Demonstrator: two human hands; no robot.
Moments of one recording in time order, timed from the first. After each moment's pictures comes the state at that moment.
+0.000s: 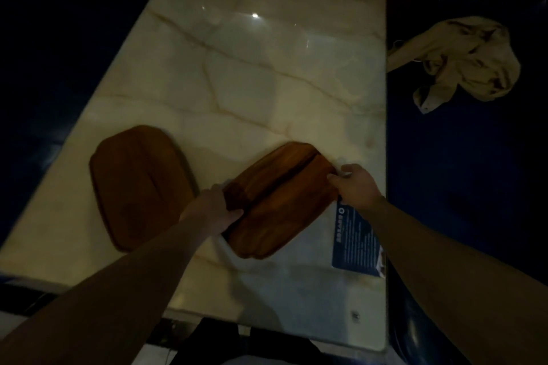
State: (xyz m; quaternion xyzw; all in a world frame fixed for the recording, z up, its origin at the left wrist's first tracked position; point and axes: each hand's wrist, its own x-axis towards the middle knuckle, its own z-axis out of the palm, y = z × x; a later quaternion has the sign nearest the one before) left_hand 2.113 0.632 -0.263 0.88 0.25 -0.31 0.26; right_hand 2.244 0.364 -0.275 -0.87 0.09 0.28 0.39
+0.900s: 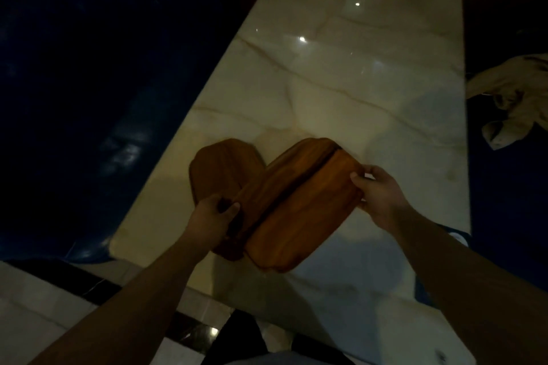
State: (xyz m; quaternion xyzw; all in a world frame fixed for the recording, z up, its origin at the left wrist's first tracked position) left_hand 2.025 0.758 -0.221 0.76 0.40 -0.07 0.51; right_hand 2.214 0.506 -0.237 -0.70 0.14 0.31 0.63
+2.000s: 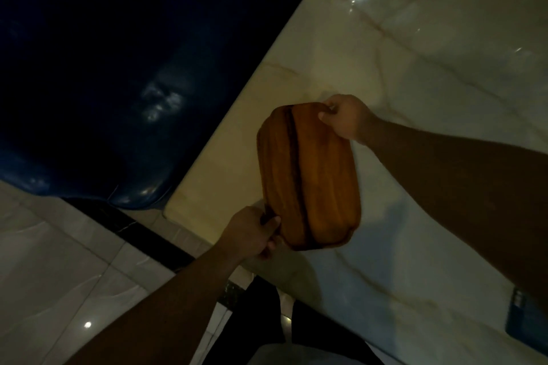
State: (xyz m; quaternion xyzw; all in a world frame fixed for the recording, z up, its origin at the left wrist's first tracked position) left_hand 1.959 0.817 -0.281 0.70 0.39 -0.22 0.55; right_hand 2.241 0.759 -0.276 -0.87 -0.28 0.29 0.28
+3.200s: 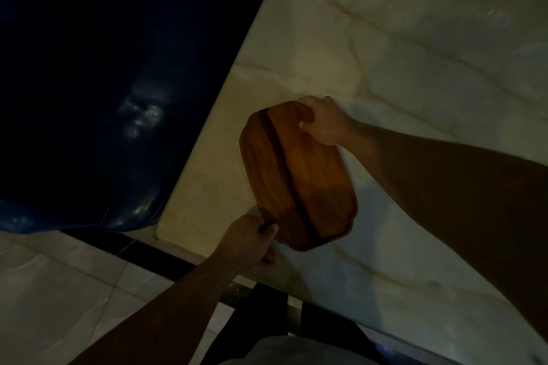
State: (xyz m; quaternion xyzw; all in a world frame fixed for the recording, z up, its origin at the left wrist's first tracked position) left_hand 1.969 0.822 -0.287 0.81 0.27 -0.29 0.43; right_hand 2.222 0.752 -0.275 -0.88 -0.30 0.30 0.22
